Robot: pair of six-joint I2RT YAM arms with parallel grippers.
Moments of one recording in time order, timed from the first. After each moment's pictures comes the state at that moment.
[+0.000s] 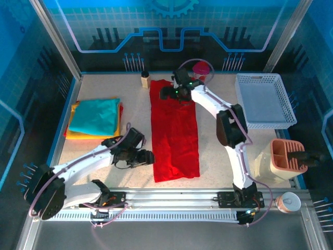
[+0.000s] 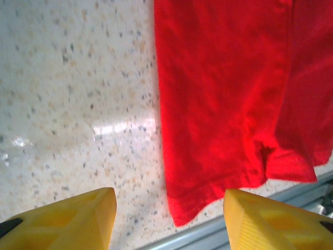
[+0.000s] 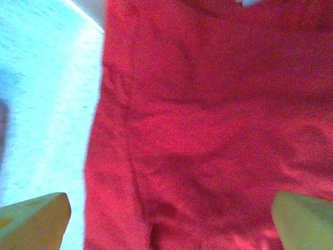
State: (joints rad) left arm -0.64 1.13 0.62 -0.66 0.31 -0.83; right arm 0.48 2.20 1.94 -0.63 -0.10 0.43
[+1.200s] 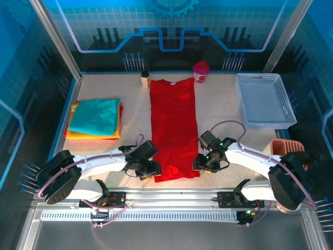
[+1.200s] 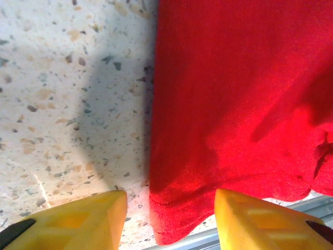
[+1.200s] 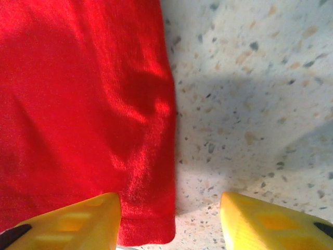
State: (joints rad) left arm -0.86 1.35 0.58 -0.48 0.29 -1.15; right arm 0.66 1.28 0.61 -0.72 -0.27 0.79
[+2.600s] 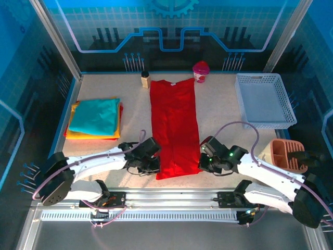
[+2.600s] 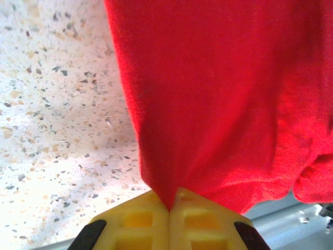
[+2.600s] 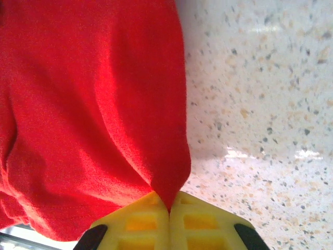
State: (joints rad) left arm -0.89 1.29 0.71 -0.61 0.22 -1.12; right arm 0.78 1.00 0.59 -0.75 -0.08 1.04
